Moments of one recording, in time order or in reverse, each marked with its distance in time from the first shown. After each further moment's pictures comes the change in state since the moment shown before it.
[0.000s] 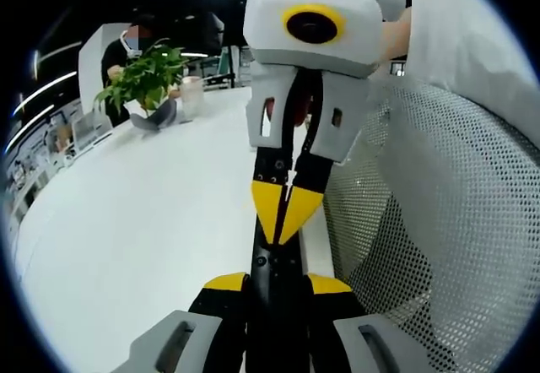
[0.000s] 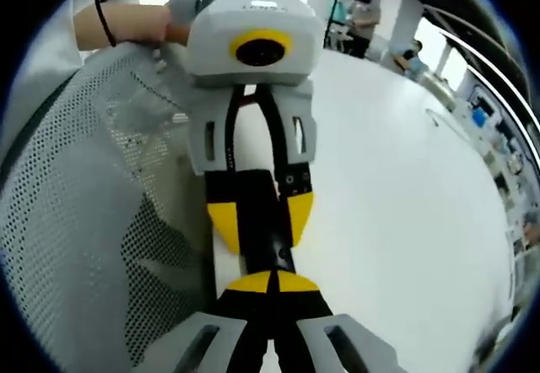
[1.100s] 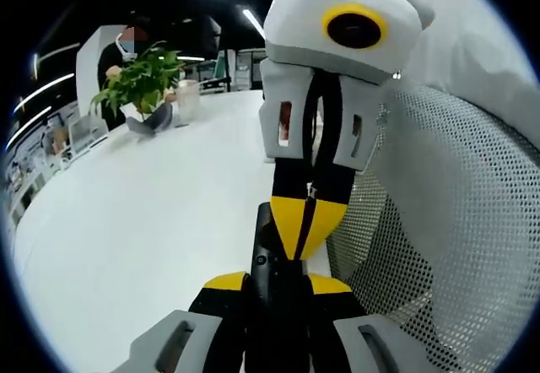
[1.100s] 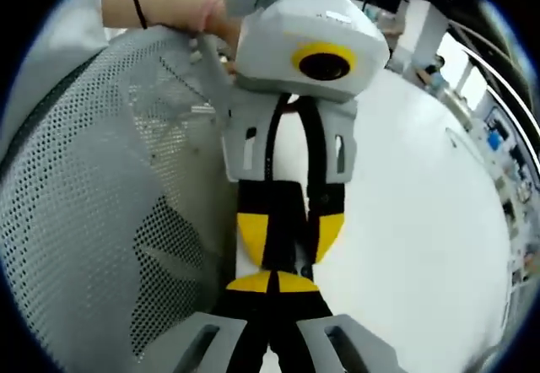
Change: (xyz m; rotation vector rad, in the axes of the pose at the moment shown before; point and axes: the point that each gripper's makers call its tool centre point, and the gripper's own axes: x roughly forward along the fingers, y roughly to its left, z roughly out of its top) left arm 0.005 -0.004 0.004 0.011 -0.028 -0.029; right arm 0.002 0.020 0.006 -0.140 0.012 0.063
